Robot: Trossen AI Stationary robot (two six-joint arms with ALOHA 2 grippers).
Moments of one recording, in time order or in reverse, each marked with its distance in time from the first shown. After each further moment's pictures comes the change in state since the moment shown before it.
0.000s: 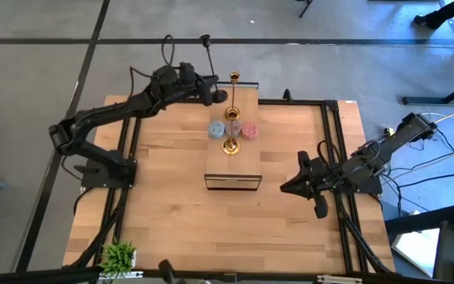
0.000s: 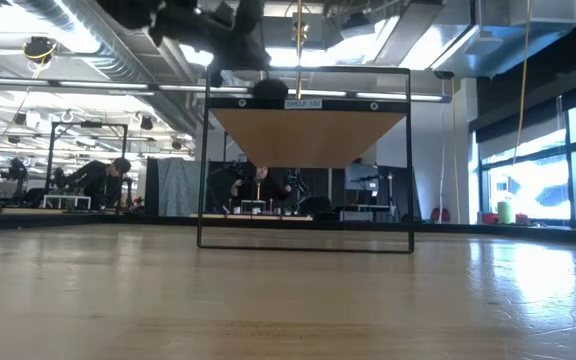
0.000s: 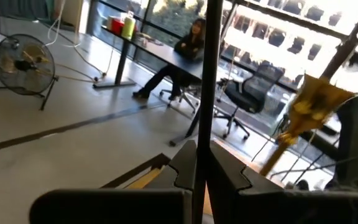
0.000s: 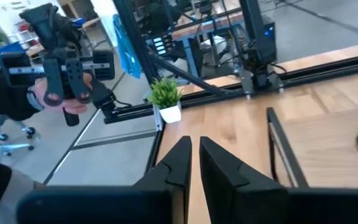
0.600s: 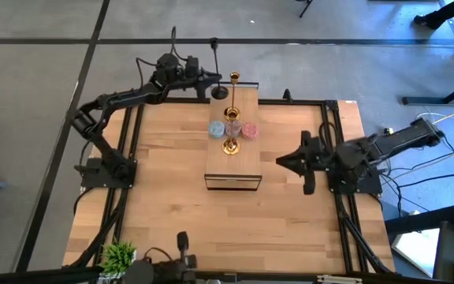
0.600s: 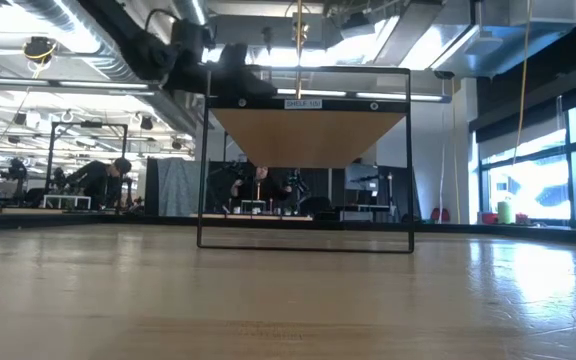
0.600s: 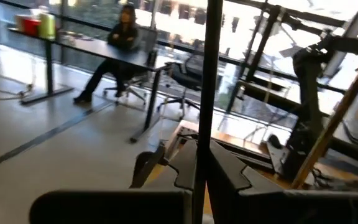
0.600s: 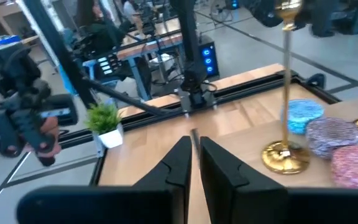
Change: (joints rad) left arm 0.246 0.263 0.017 0.276 0.575 0.162; right arm -0.196 -0.044 0.000 -0.045 0.054 -0.041
